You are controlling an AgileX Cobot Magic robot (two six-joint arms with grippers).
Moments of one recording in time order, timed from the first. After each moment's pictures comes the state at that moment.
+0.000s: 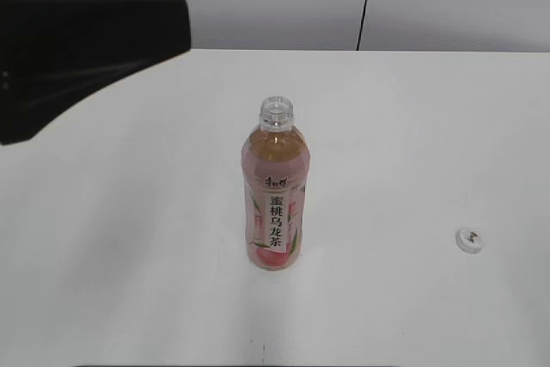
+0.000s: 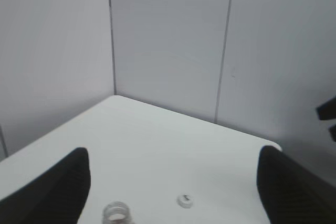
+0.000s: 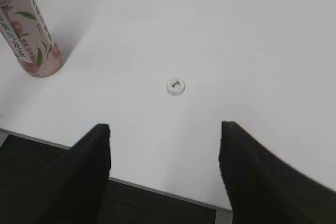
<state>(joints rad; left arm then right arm) -0.47 0.93 -0.64 1.49 -0.65 -1.42 0.22 -0.01 -0.51 0.08 1.10 -0.18</state>
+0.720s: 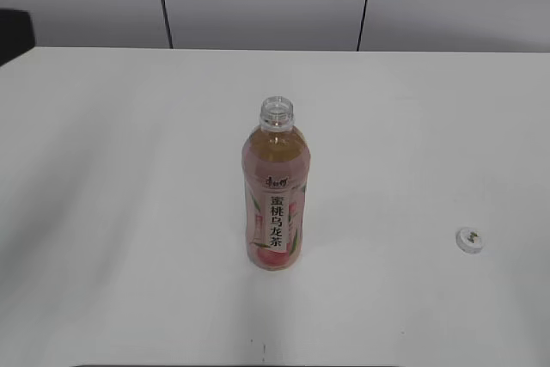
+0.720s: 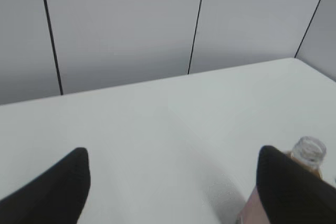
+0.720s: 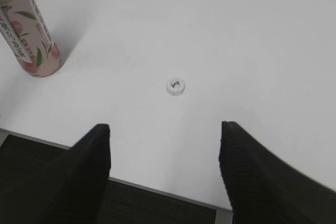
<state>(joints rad) -0.47 0.74 -0.55 0.28 0.13 -0.35 0.22 -0.01 -0.51 0.07 1.10 -0.18</state>
